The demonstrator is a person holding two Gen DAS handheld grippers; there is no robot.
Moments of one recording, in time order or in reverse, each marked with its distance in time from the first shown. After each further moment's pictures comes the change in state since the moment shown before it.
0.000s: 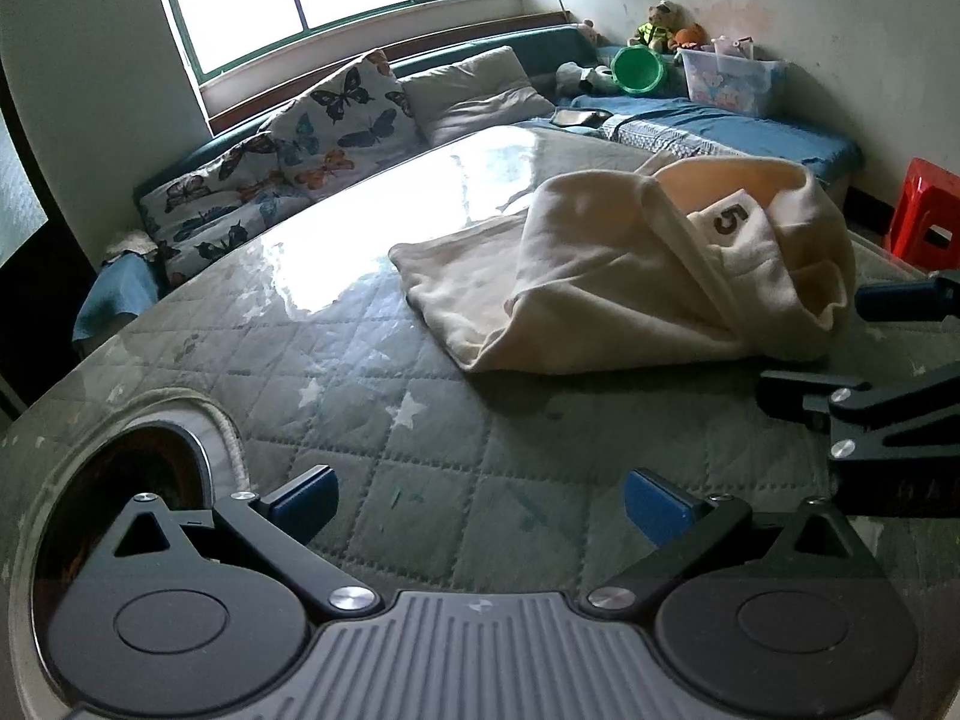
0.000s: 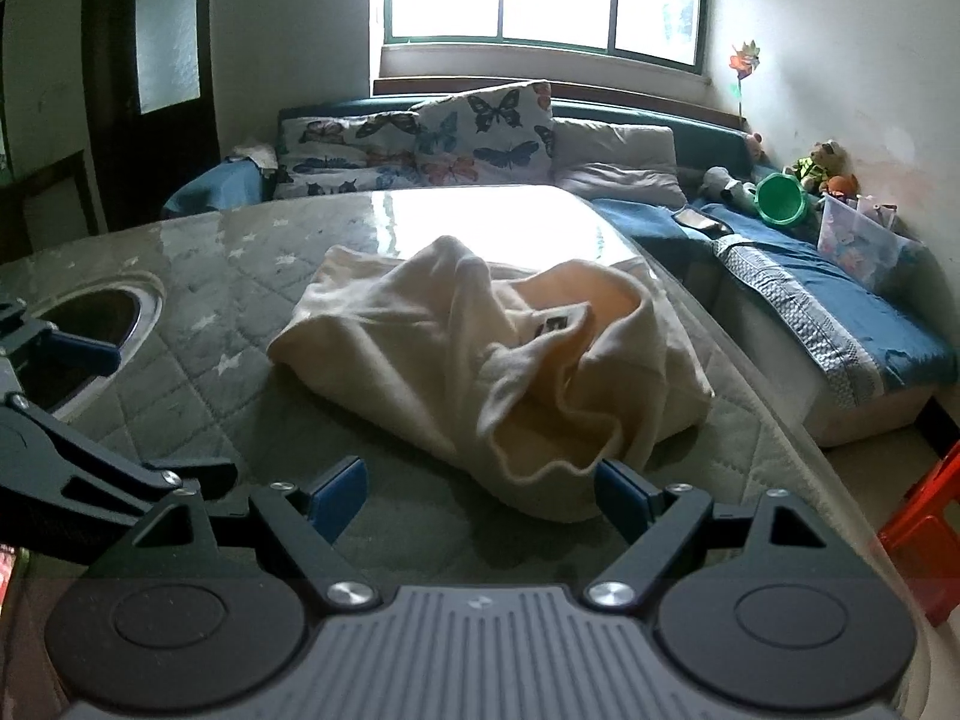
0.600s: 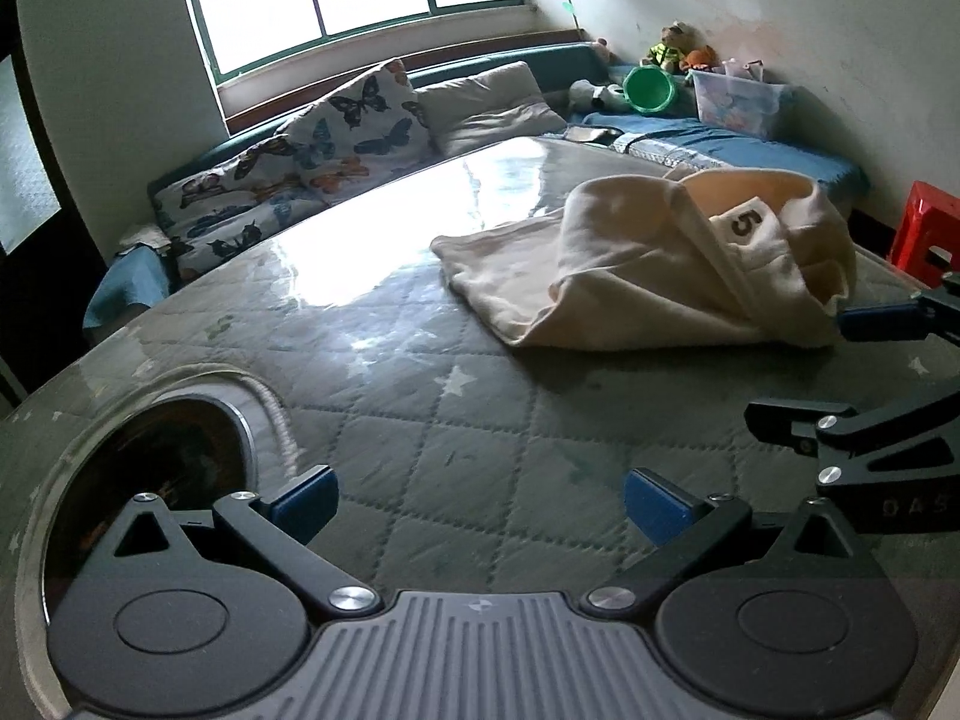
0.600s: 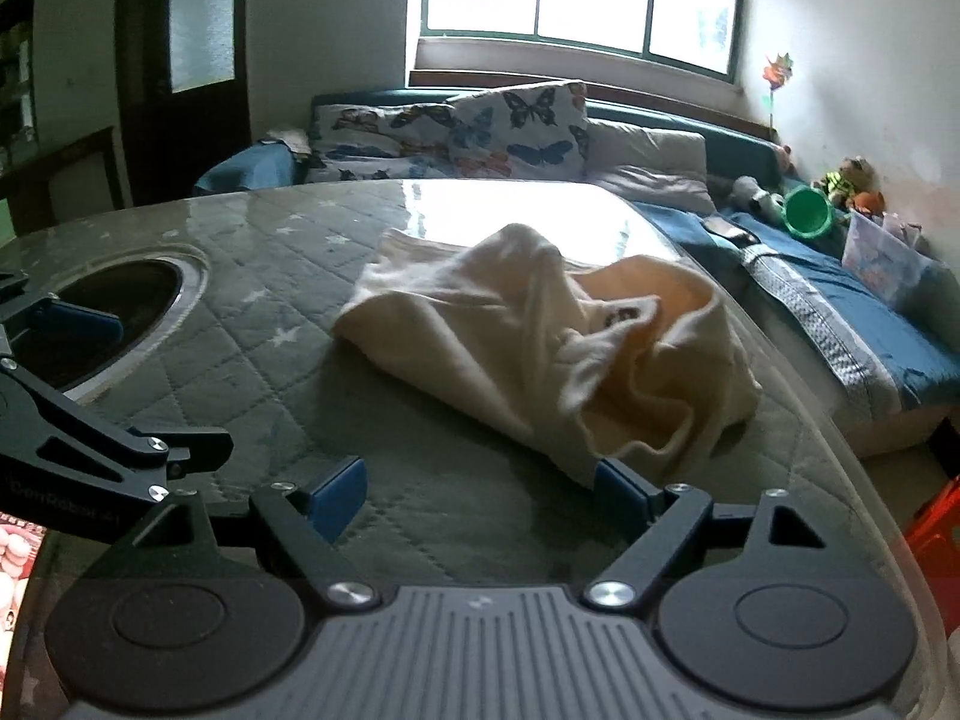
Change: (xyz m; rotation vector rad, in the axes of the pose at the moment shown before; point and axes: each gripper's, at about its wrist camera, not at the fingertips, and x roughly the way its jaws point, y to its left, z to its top) left arm -0.019 0.022 -0.022 -0.037 -0.030 -0.008; right arm -0.006 0.028 -0.009 -0.054 0.019 0.031
